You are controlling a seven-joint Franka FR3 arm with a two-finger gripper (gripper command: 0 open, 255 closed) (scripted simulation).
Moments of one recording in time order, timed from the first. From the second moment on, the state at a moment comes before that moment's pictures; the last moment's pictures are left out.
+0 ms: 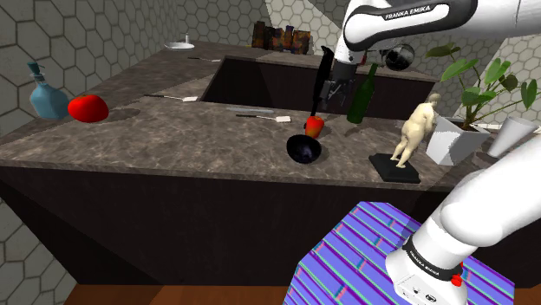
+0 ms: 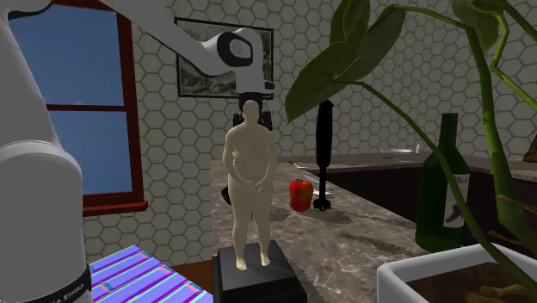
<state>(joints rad) -0.10 -0.24 -0.09 -2.14 -0.04 1.91 -0.07</state>
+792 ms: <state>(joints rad) -0.17 0.20 -0.16 -1.76 -0.01 1.96 -0.18</state>
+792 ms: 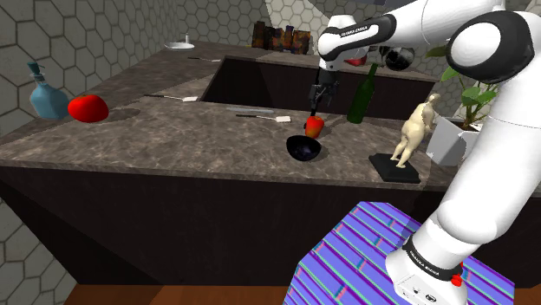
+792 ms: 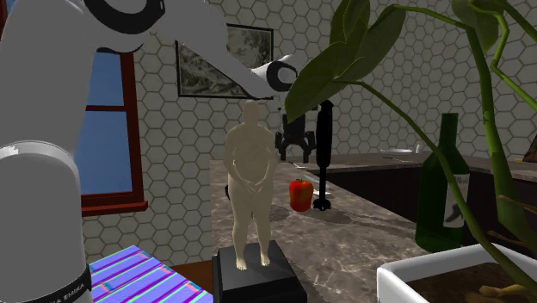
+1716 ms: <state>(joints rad) -0.19 0.30 -0.17 -1.76 0.00 2.04 -0.20</state>
